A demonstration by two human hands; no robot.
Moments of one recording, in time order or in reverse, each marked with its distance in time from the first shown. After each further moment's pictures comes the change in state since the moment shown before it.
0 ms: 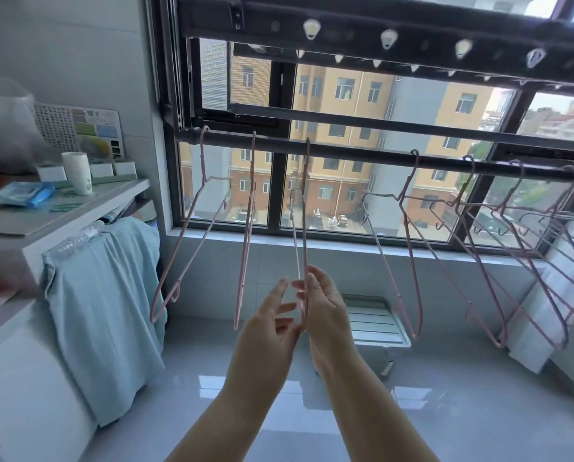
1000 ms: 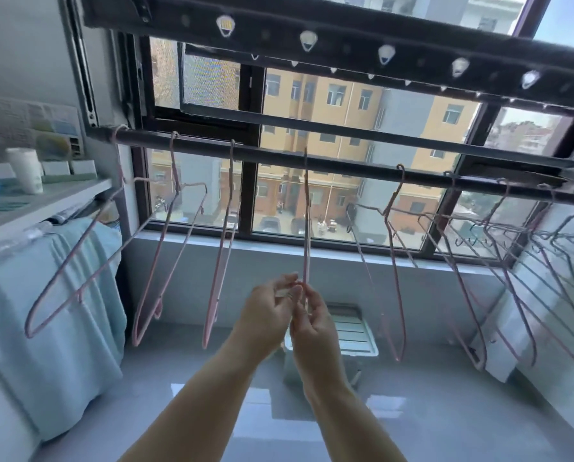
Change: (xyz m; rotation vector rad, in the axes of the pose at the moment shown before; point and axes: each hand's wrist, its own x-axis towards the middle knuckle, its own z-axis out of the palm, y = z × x) left_hand 0.060 0.054 0.115 -0.133 -0.136 -0.142; right_hand 0.023 -0.010 -0.113 -0.139 0.039 -0.154
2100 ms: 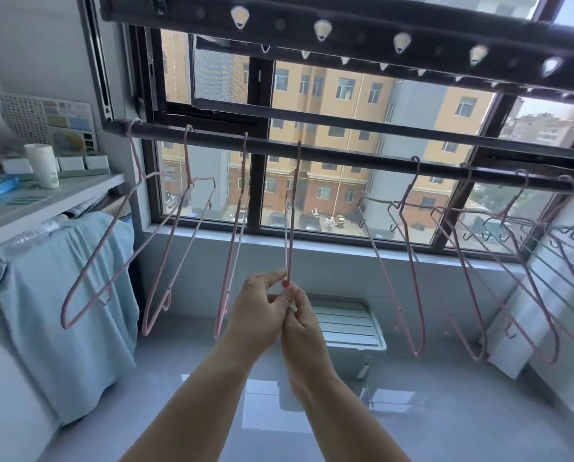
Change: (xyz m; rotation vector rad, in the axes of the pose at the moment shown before) left_hand -0.016 -0.004 -0.014 0.018 0.078 -0.085; right_hand -0.020 -0.003 0.022 0.098 -0.160 0.170
